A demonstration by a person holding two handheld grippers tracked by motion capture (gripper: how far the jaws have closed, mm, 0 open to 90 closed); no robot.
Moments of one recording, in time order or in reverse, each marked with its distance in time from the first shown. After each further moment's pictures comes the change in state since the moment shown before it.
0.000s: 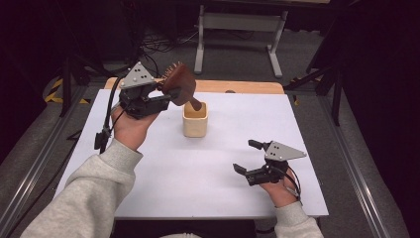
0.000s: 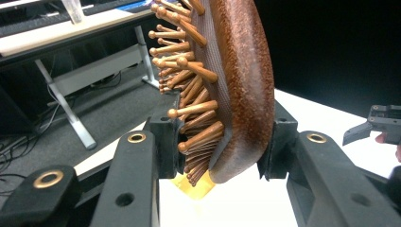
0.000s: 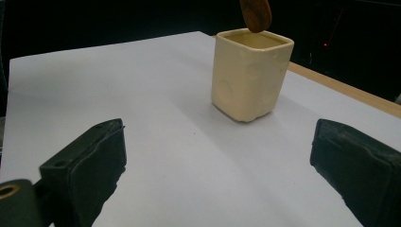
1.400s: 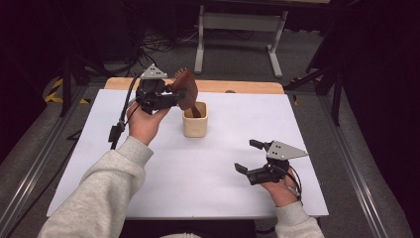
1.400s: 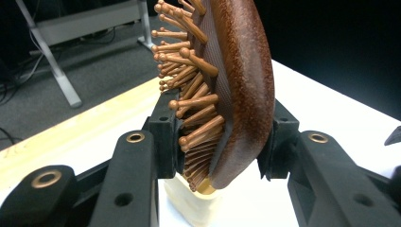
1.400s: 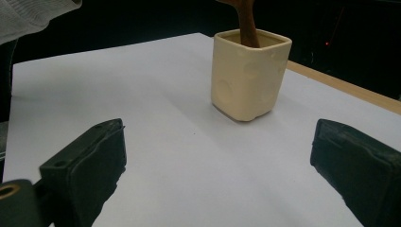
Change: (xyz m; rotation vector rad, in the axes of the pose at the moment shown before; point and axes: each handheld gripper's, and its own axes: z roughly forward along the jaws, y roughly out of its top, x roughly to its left) left arm 0.026 -0.022 0.058 0.130 0.003 -0.140; right arm -0.004 -0.002 -0.002 -0.008 0.008 0.020
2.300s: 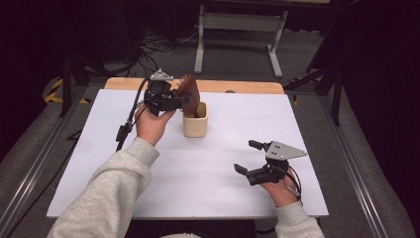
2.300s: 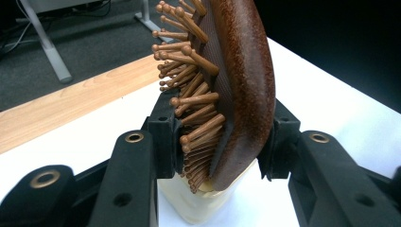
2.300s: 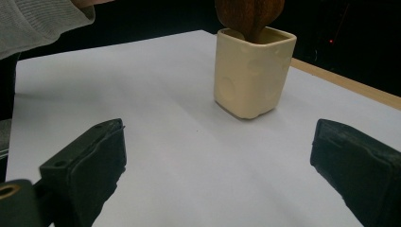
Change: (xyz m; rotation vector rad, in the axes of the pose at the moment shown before) left arm 0.005 -0.012 0.030 0.065 -0.013 -0.068; right arm 0.000 -0.001 0.002 0.011 0.010 -0.001
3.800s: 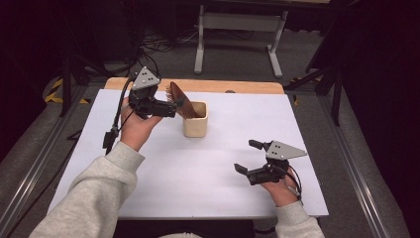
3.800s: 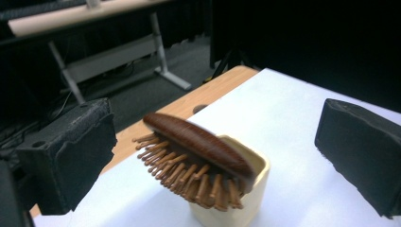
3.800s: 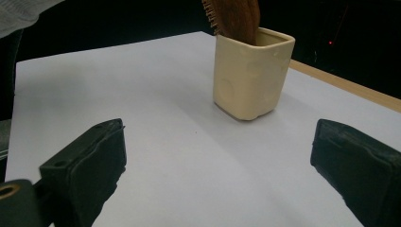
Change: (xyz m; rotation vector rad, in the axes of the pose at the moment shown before) left arm -0.009 -0.003 -0.053 -0.211 0.047 0.188; right arm -0.001 0.001 -0.001 -0.007 0.000 -0.001
